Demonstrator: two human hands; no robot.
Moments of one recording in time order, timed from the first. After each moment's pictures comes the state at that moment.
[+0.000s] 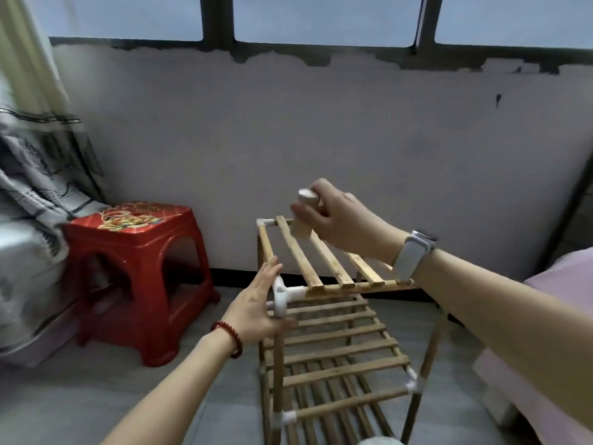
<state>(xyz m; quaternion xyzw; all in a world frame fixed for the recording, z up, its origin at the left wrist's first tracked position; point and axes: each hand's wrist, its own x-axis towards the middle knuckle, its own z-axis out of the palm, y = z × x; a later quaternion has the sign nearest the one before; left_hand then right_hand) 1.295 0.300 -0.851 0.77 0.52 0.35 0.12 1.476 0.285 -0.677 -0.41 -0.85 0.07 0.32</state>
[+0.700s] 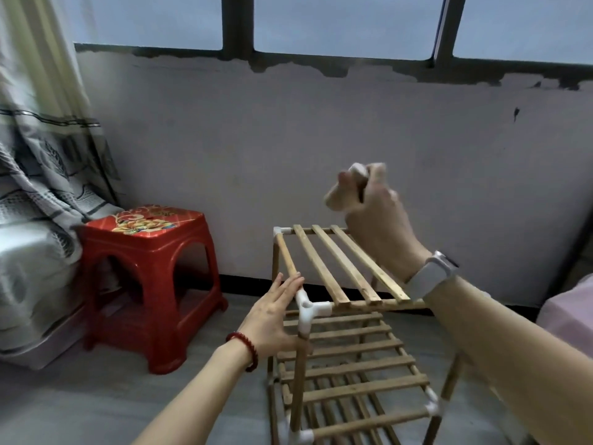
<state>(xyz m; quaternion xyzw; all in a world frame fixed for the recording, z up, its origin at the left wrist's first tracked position) 1.282 0.299 -0.850 0.78 0.52 0.31 0.15 1.453 0.287 -0.679 -0.48 -0.73 0.07 0.49</state>
